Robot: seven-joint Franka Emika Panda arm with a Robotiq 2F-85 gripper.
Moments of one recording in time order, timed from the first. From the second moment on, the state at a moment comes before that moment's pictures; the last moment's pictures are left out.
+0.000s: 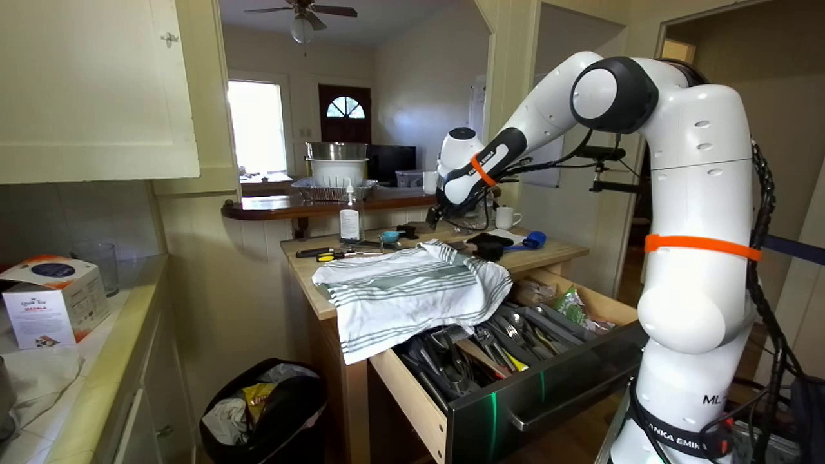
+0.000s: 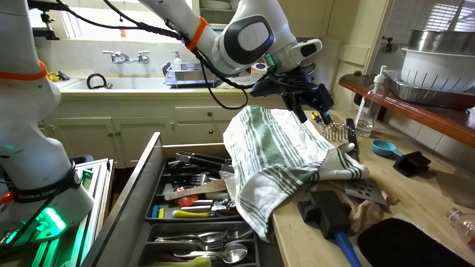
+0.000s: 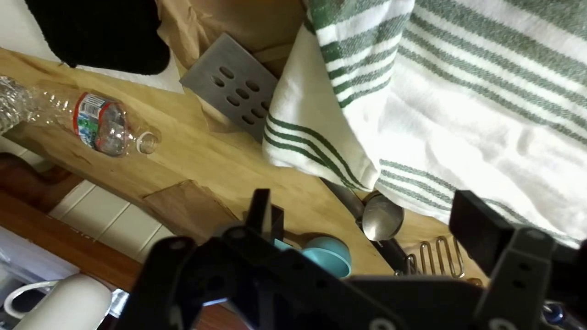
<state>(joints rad) -0.18 0.20 -0.15 -1.97 -0.44 2.73 -0.03</state>
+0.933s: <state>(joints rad) -0.10 0.54 -0.25 -1.66 -0.46 2.73 -0.03</state>
